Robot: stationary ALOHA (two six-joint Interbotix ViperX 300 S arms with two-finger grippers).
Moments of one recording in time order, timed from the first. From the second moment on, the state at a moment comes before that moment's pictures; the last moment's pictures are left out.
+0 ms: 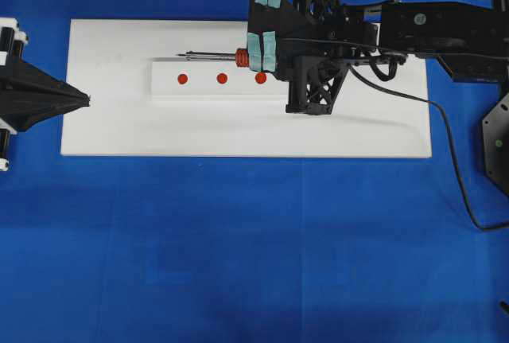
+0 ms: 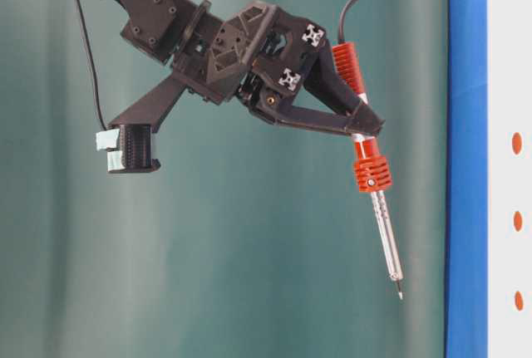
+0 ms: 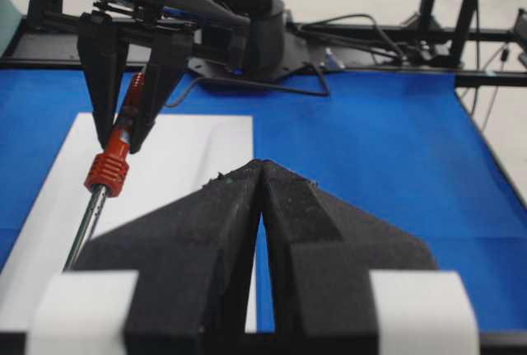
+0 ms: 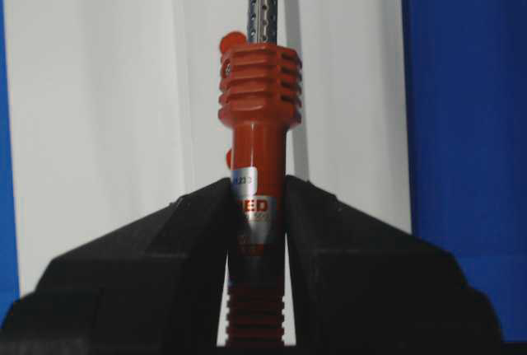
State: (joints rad) left arm -0.04 -0.96 1.19 0.00 -0.29 -0.03; right arm -0.15 -0.04 0.37 -0.17 0.59 0.12
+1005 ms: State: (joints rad) left arm -0.04 -0.96 1.19 0.00 -0.29 -0.03; right arm -0.16 -0.02 0.32 -0.16 0.76 0.10
